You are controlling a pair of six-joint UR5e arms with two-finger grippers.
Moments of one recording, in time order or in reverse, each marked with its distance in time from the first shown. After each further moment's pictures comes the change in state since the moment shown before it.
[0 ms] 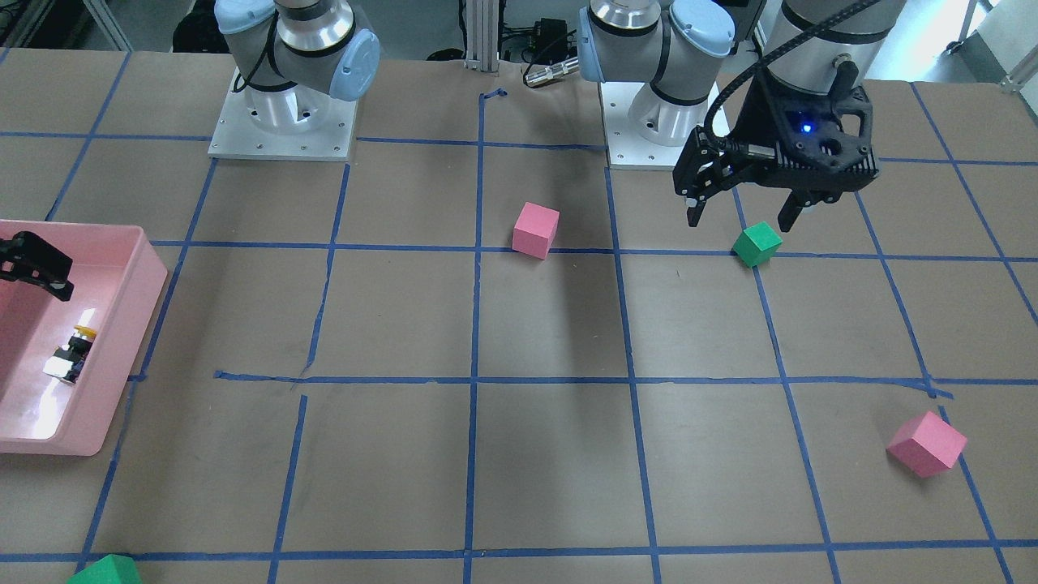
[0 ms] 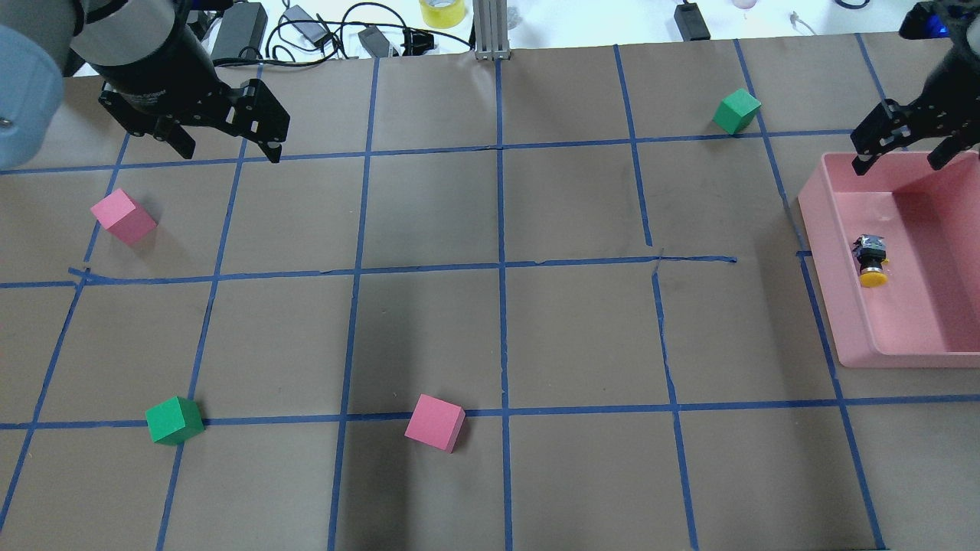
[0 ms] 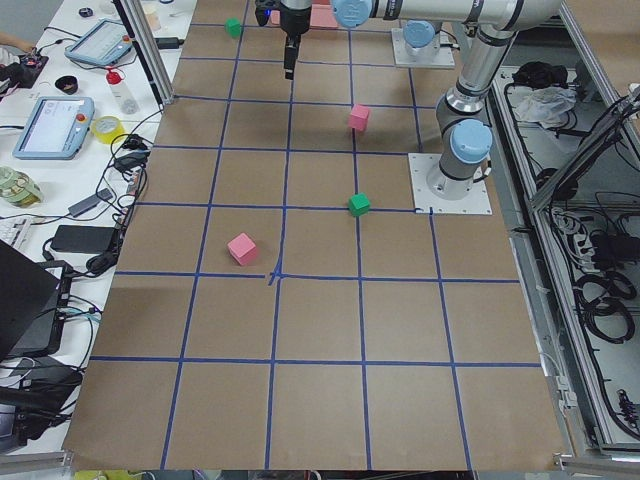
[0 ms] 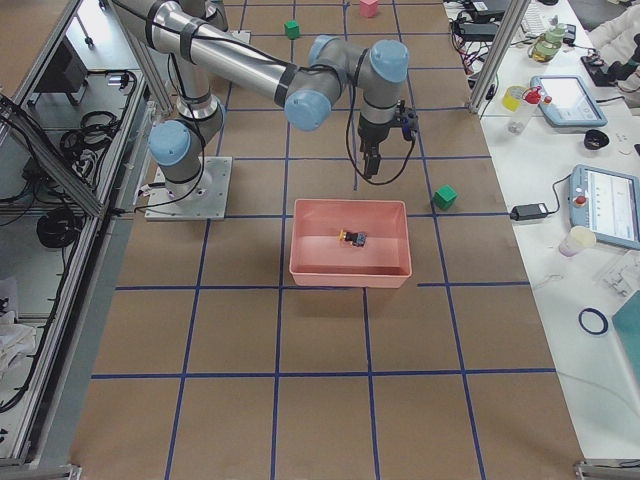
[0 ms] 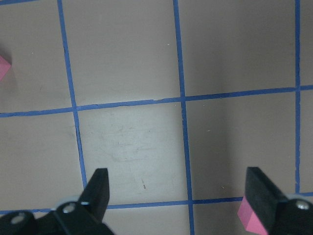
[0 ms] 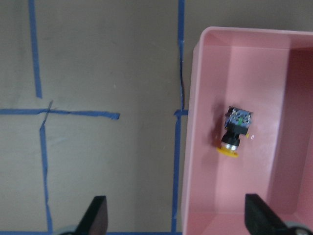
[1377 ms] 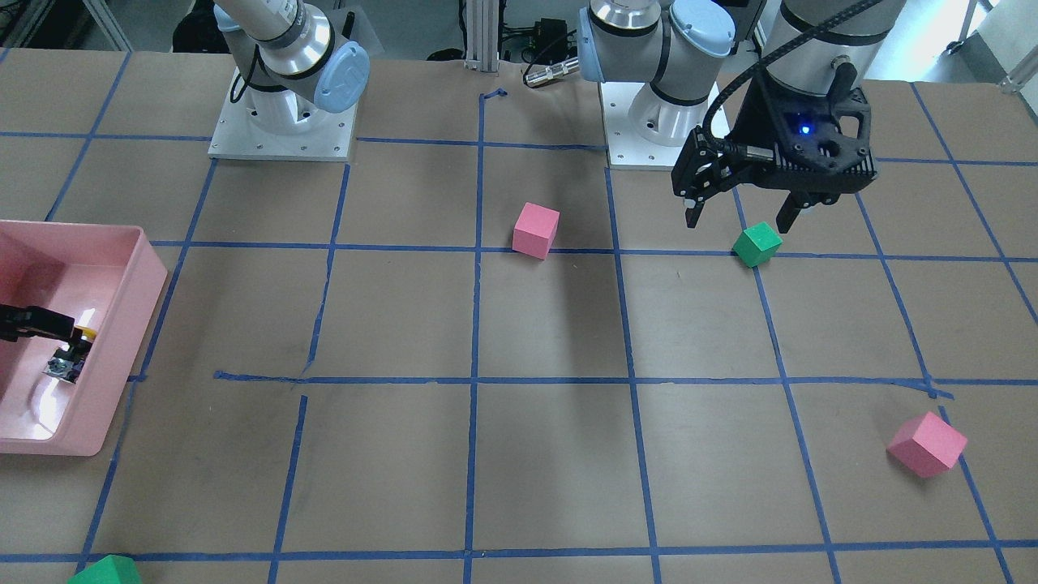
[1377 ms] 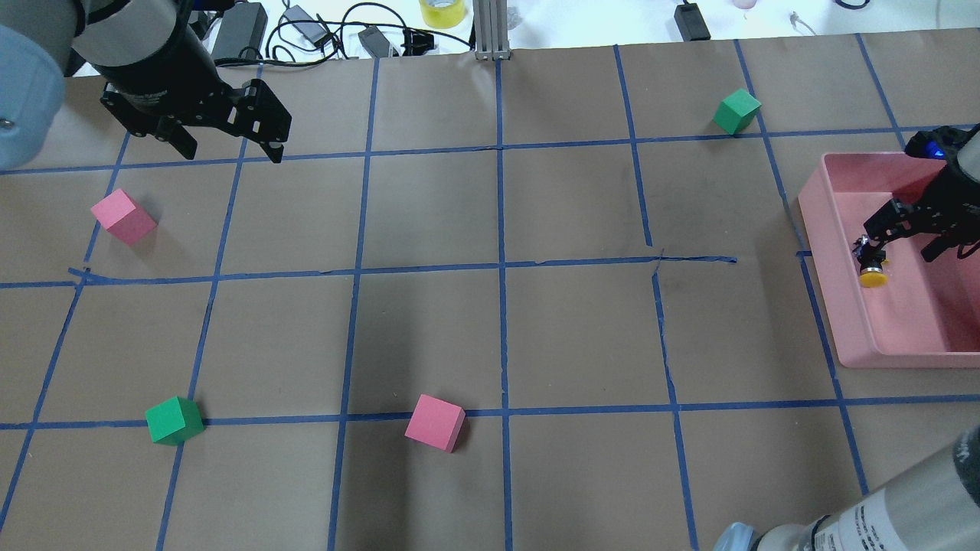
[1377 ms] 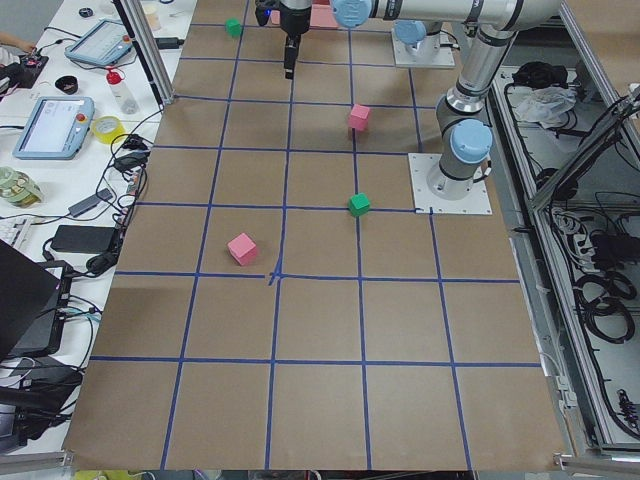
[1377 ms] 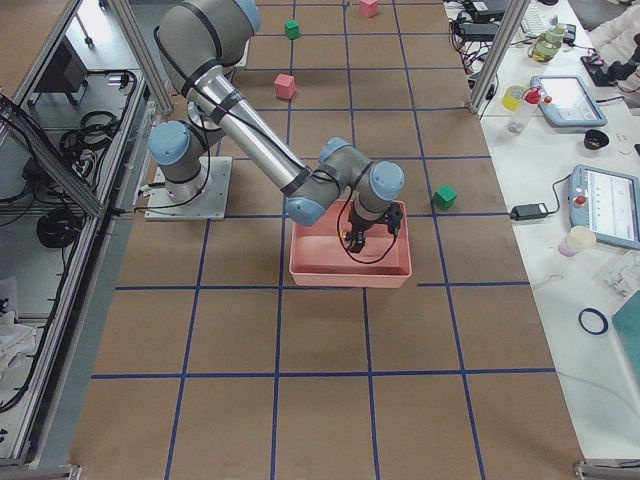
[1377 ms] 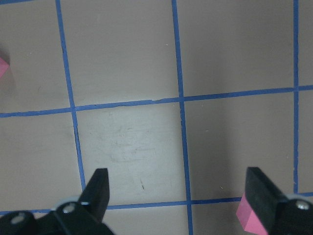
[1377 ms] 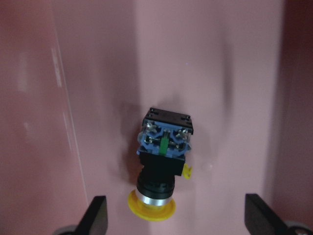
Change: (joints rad) left arm -0.002 -0.001 0.000 0.000 -0.002 -0.001; right arm -0.165 0.244 0.109 -0.159 -0.007 -0.060
